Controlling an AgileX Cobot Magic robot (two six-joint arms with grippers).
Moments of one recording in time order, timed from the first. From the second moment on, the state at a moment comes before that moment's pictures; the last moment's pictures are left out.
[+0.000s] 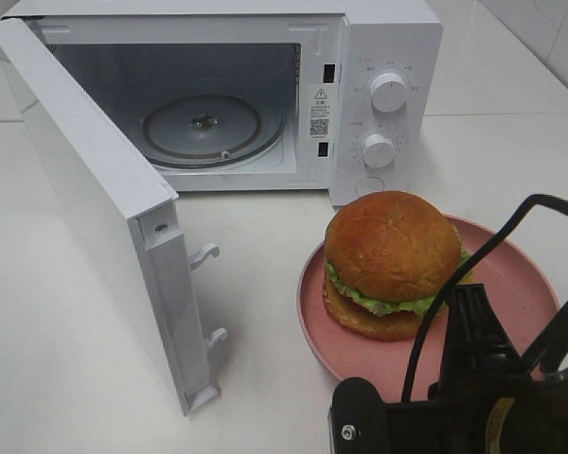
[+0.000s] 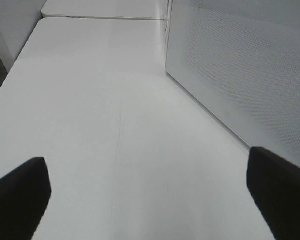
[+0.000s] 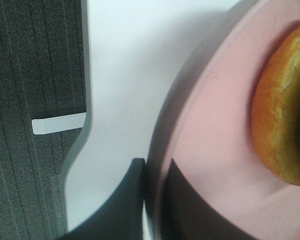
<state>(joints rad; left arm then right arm) 0.07 -0.01 -0.50 -0.10 1.05 0.04 1.39 1.39 -0.55 -0.69 0.84 0.32</state>
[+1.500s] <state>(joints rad) 0.07 -0.01 -0.50 -0.10 1.05 0.04 0.92 1.39 -0.55 -0.73 0.34 -0.39</state>
